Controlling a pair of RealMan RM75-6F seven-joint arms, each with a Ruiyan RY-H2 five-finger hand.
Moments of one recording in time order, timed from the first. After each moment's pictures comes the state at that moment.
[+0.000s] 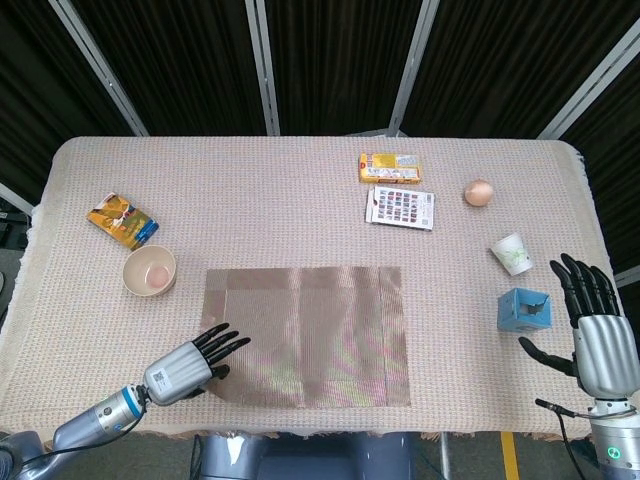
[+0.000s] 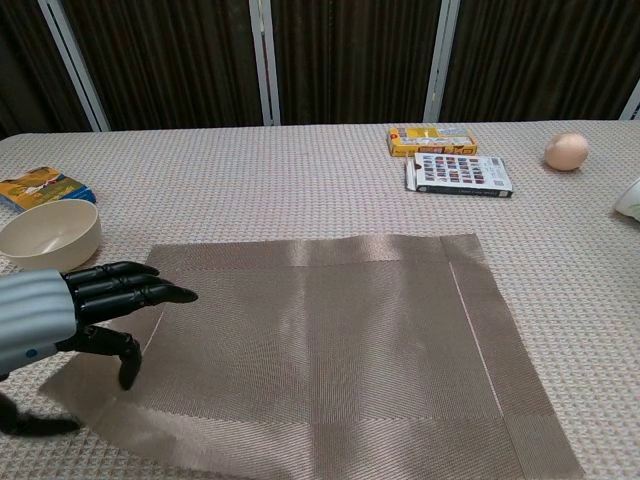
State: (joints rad) left arm -0.55 -1.48 0.32 -1.25 1.92 1.36 -0.01; right arm 0.09 -1.02 0.12 -1.89 -1.54 1.59 -0.04
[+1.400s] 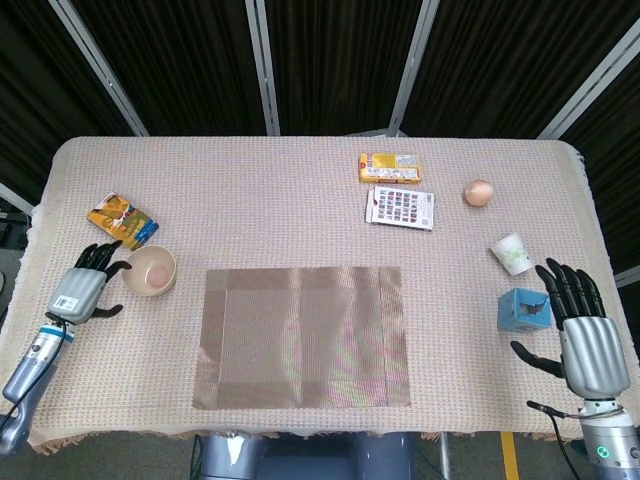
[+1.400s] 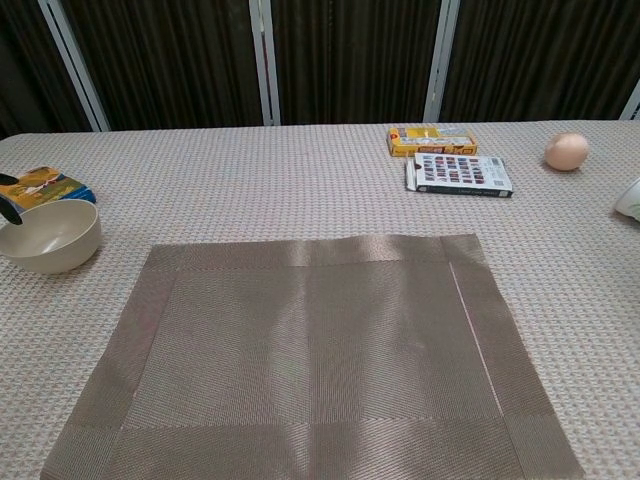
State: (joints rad) left arm -0.45 -1.60 0.08 -0.67 1.48 1.16 -0.41; right arm 0.10 -1.04 0.11 -1.88 -1.55 1.55 -0.09
